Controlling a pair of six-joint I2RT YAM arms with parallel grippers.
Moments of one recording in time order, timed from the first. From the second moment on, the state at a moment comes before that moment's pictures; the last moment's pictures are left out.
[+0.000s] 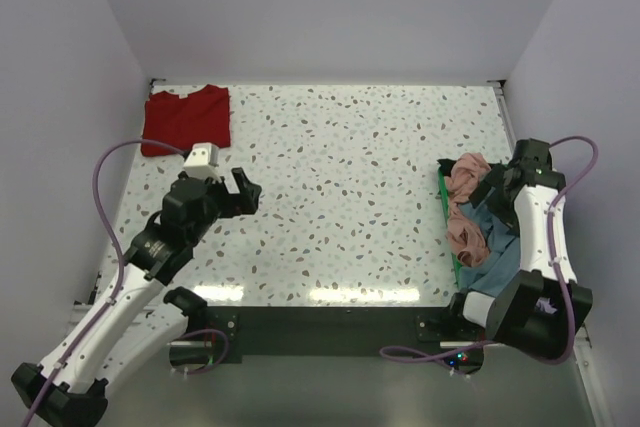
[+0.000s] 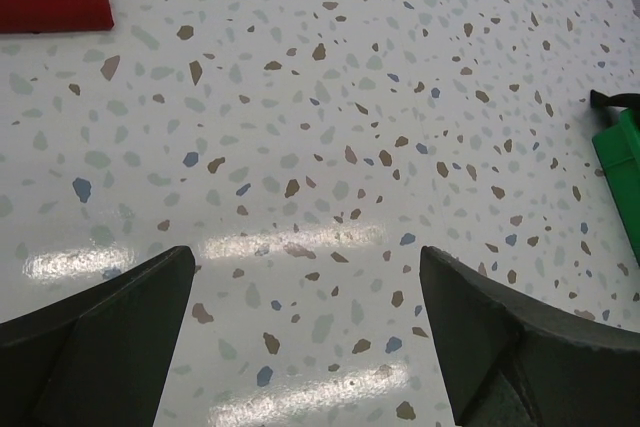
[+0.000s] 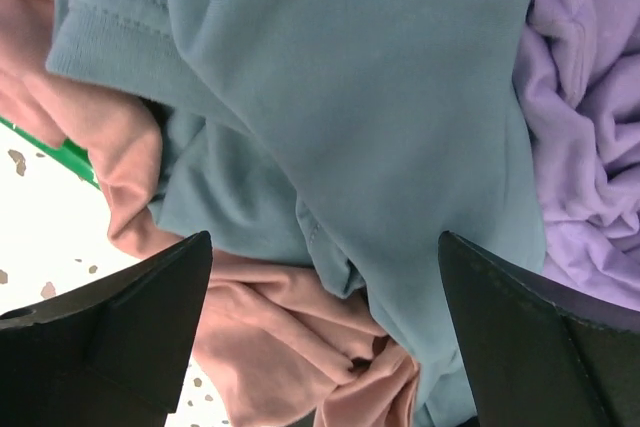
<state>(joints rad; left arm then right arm) -0.49 0.69 0.70 -0.41 -0.20 -0.44 -0.32 1.20 1.00 -0.98 0.18 0.45</state>
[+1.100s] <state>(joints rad) -0.49 0.72 0.66 -0.43 -0.18 -0.49 -0.35 1.12 1.48 -1.11 0.31 0.46</state>
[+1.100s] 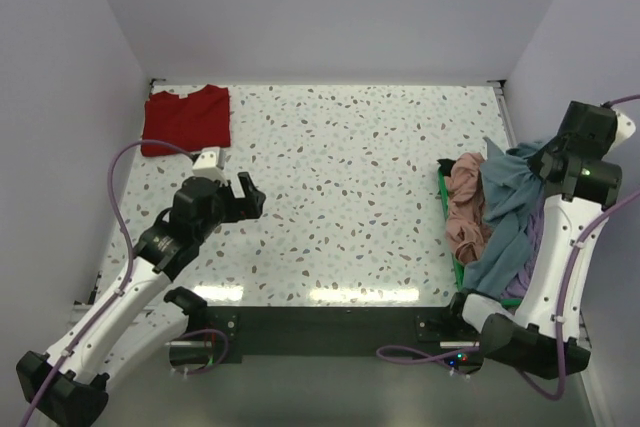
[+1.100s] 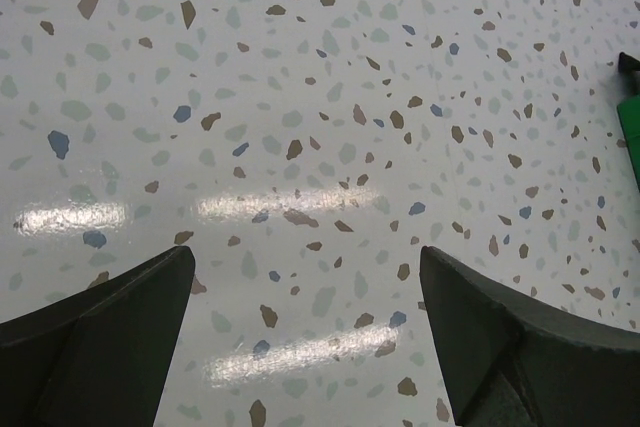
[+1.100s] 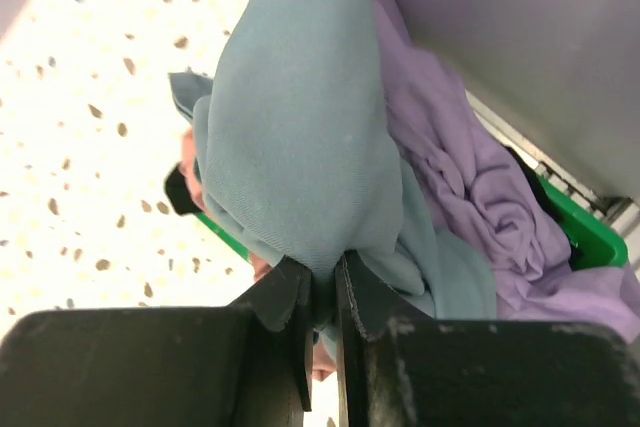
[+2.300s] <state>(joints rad) -0.49 0.64 0.71 -0.43 -0.12 -0.49 -0.35 1.45 2.44 -0.28 -0.68 1.07</state>
